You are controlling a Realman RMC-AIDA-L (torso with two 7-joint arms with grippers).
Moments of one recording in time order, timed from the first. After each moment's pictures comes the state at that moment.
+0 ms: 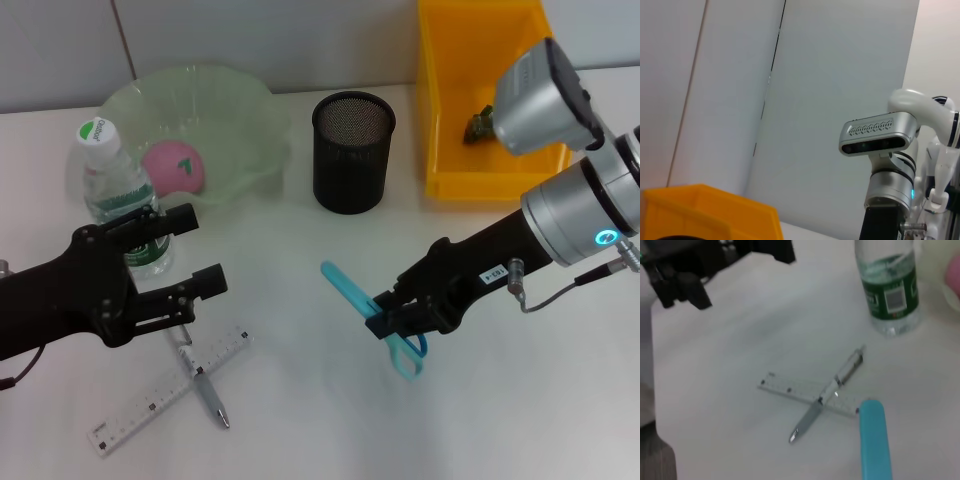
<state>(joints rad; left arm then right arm) -0.39 -2.06 0.81 0.61 1.64 1.79 -1.22 0.61 2.08 -1.16 -1.06 -2.18 -1.62 2.03</state>
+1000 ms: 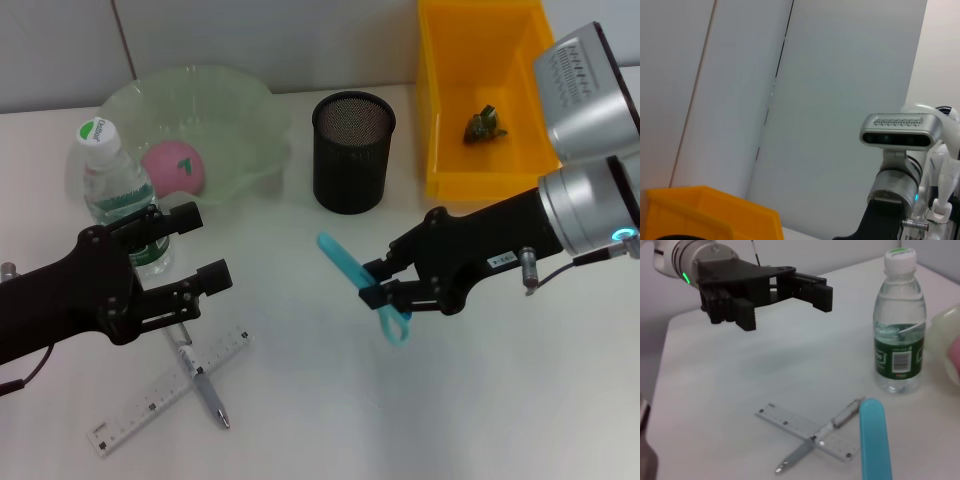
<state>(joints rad) -0.40 -2.06 0.81 0.56 1.63 1.78 -1.21 0.55 2.08 -1.11 -1.09 -2.09 -1.60 1.74</state>
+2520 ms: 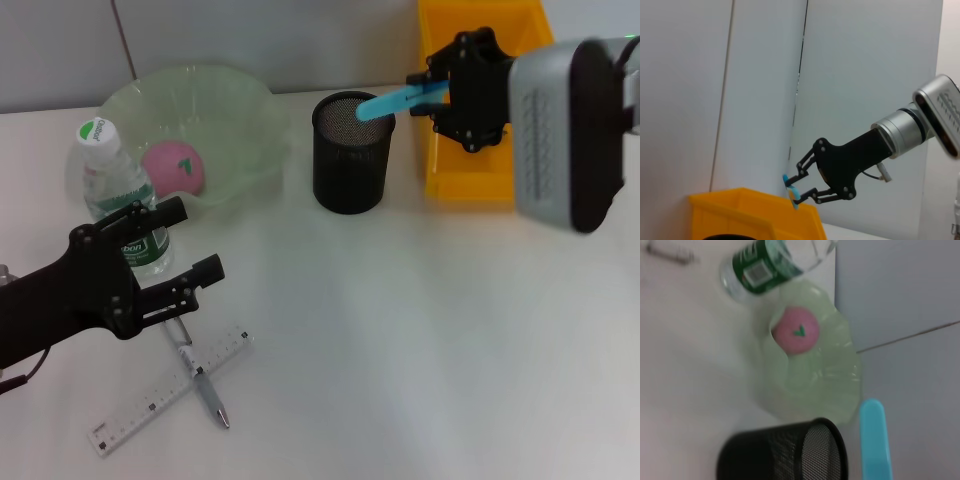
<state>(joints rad) -0.39 -2.07 0.79 0.49 1.61 1.70 -1.02 0.34 2.09 -1.45 -1.58 -2.37 -0.95 1.19</state>
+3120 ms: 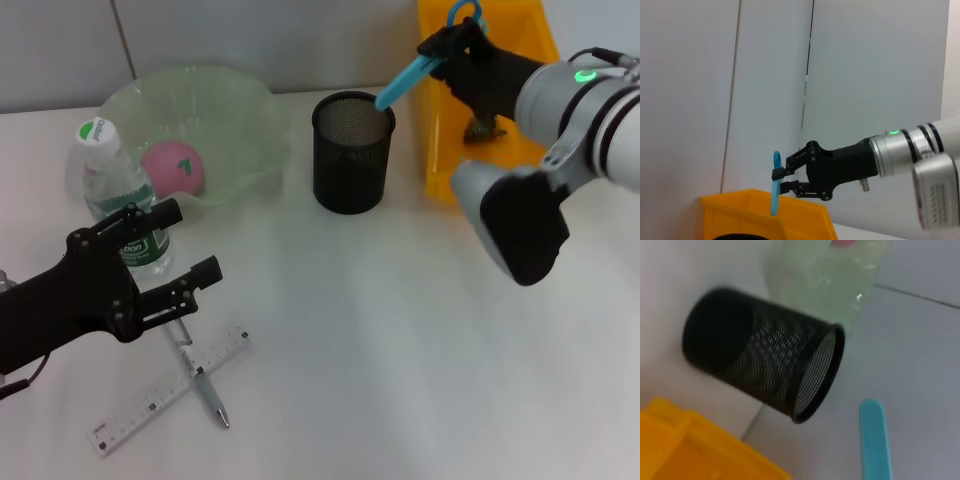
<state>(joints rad) -0.38 -2.07 0.78 0.45 1.60 1.69 -0.96 0.25 2.09 -1.76 -1.45 -2.80 -0.34 1.09</state>
